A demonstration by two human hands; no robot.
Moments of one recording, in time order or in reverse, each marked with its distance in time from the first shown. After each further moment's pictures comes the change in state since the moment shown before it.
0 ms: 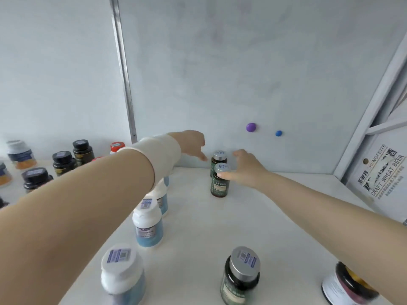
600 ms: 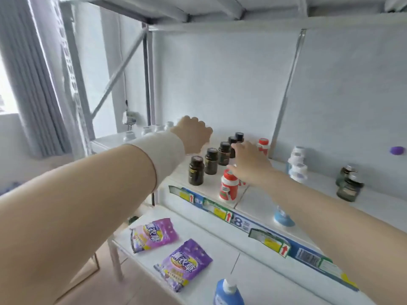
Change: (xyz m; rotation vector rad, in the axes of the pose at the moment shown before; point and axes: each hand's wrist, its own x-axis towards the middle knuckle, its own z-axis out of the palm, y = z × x) left_hand -0.387 -0.182 -0.023 0.731 0.204 -0.397; right_hand -0.194 -0.263 0.154 -0.453 -0.003 -0.716
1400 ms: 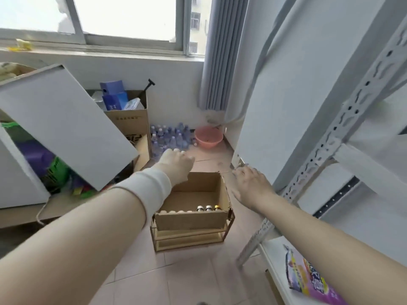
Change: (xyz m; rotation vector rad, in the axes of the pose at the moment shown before) left_hand -0.323 -0.428 0.505 -0.207 -0.658 -0.604; right_hand 0.224 -0.616 0.342 -0.043 -0.378 -0.754
